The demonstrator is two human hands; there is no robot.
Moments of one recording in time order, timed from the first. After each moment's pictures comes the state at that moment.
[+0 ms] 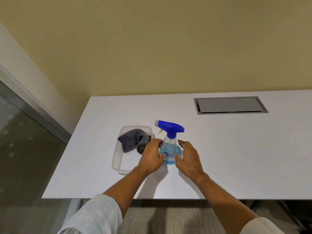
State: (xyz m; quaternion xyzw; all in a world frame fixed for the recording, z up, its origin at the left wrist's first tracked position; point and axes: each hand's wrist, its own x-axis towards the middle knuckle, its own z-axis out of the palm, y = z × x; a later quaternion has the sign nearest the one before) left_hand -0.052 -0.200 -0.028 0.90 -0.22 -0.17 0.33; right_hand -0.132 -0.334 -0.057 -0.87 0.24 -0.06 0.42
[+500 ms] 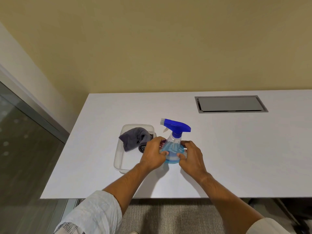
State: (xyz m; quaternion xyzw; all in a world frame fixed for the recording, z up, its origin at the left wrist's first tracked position) left_hand -0.041 -0.197 -0.031 0.88 -0.23 -0.18 0.38; right_hand -0.132 -0.327 -0.054 -0.85 0.25 -0.11 0.45
